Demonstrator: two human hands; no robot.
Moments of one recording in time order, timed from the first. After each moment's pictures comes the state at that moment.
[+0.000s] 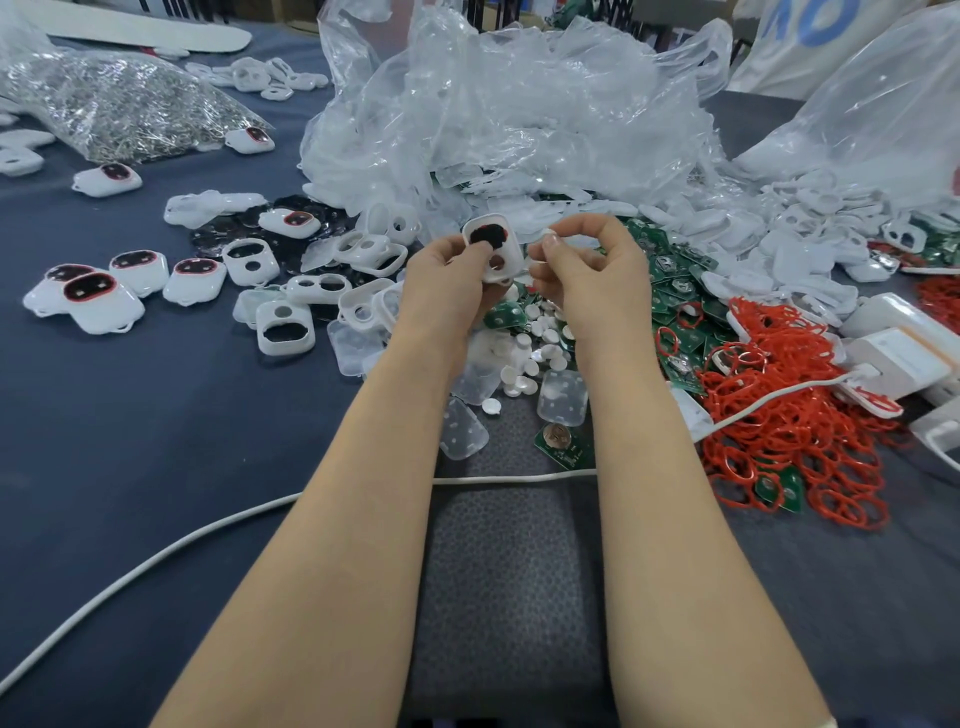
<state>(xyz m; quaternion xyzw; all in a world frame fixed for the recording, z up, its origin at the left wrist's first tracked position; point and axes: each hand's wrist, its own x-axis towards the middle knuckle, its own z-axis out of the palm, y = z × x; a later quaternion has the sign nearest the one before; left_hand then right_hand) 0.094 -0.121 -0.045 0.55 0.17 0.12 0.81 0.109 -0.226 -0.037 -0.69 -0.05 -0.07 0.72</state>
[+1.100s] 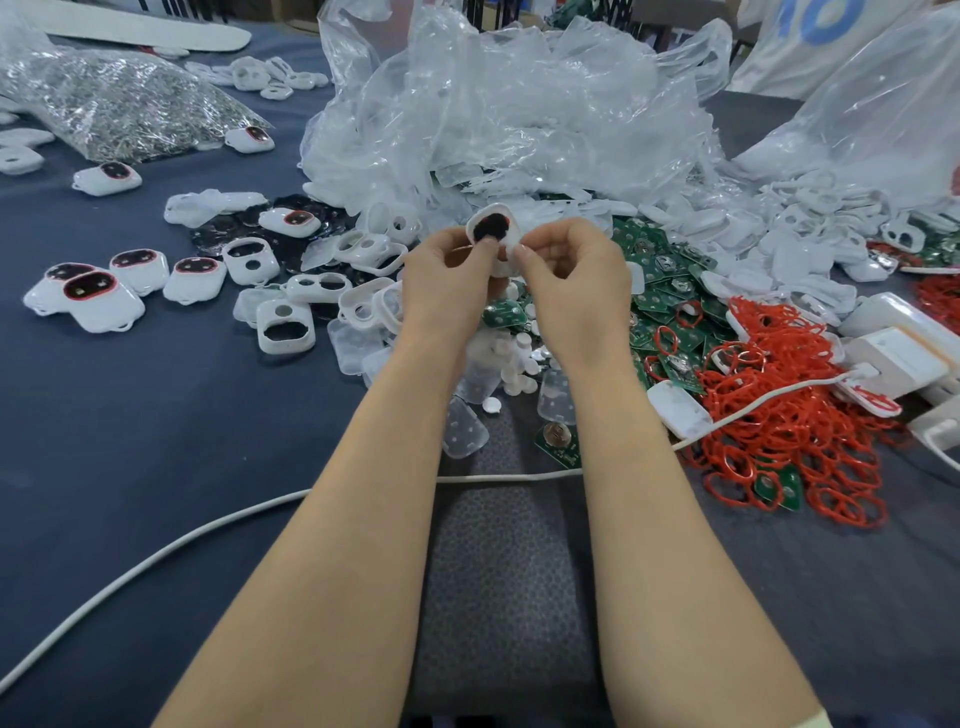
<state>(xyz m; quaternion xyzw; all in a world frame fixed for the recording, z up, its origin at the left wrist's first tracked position) 0.093 -0.120 -0.050 0.60 0.14 0.17 0.77 0.103 -0.216 -0.040 -0.80 -0.11 -0.16 0.57</state>
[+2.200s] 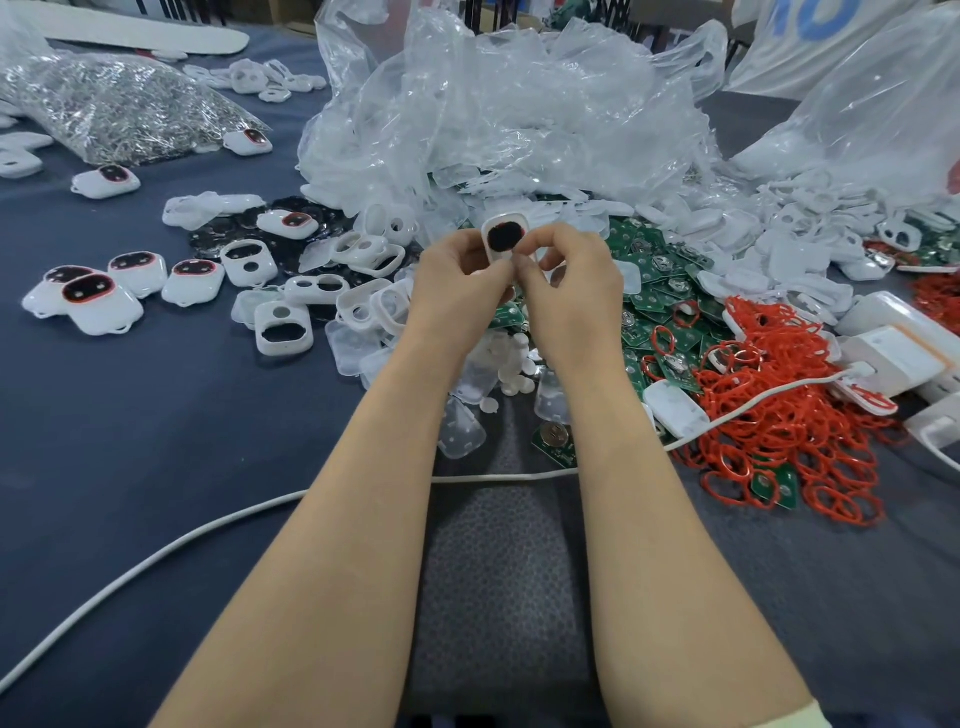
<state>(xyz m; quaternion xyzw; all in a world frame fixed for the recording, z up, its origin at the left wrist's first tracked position) 0.087 -0.123 -0.049 0.66 0.08 0.14 0.73 0.103 -0.218 -0.043 -0.85 -0.12 -0.17 0.48</state>
